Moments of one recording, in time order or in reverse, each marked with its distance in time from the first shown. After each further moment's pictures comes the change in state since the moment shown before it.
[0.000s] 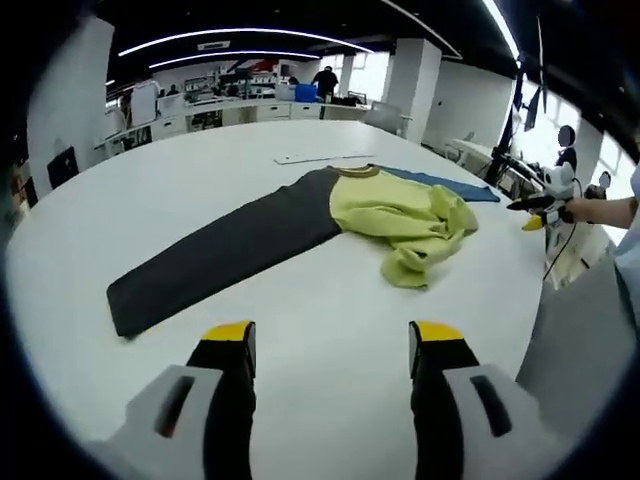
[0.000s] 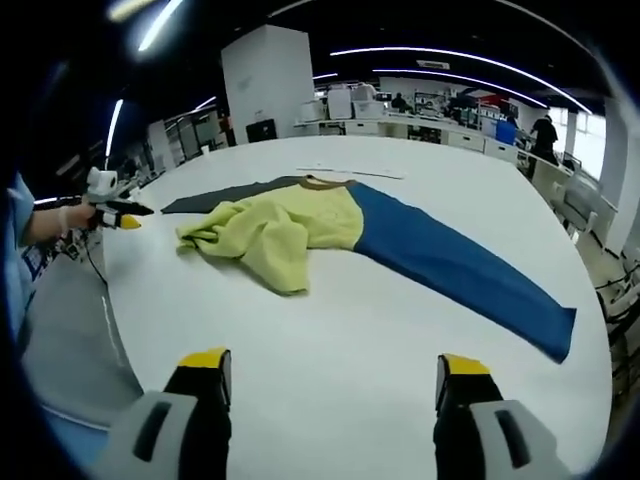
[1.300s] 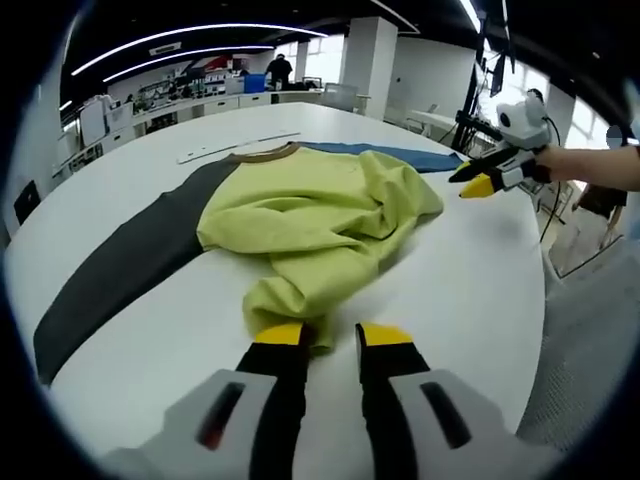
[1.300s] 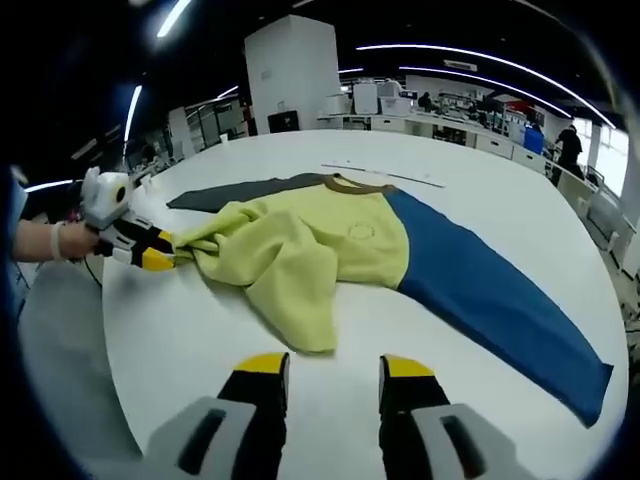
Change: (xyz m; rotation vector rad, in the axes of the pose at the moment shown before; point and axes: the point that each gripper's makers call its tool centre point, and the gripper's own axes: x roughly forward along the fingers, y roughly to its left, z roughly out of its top) left arm 0.105 -0.088 0.002 0.137 0.047 -0.080; right arm 0.078 0.012 0.042 -0.028 0.020 0.072
